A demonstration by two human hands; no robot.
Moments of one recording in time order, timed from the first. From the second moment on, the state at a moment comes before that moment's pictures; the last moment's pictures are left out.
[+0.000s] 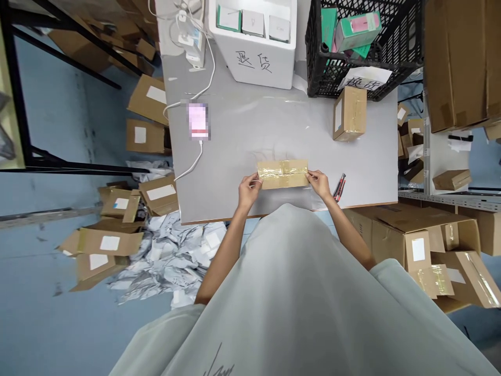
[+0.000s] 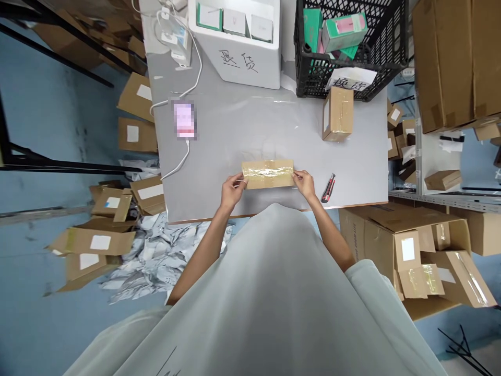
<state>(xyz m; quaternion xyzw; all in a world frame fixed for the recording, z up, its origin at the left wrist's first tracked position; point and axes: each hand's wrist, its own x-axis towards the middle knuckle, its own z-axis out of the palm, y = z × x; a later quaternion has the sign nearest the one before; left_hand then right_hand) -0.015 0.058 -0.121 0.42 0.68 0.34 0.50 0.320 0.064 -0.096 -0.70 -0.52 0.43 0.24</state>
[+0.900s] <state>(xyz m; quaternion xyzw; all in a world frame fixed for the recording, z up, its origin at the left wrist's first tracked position) -0.006 0.040 -0.118 0.38 0.68 0.33 0.53 0.320 0.063 -0.093 -0.69 -0.47 0.47 0.29</state>
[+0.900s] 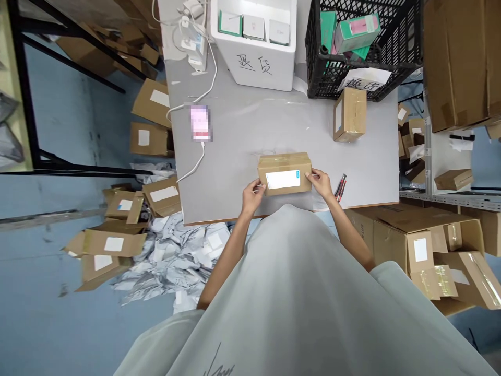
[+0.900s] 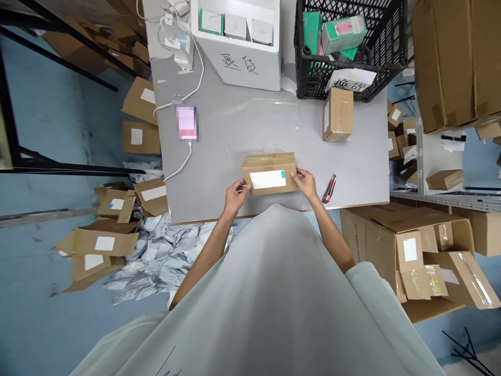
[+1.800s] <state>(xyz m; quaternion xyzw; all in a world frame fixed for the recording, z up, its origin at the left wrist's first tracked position) 0.046 0.052 -0.102 0.29 0.54 0.32 0.73 0.331 0.041 -0.059 -0.72 -0.45 0.41 0.32</state>
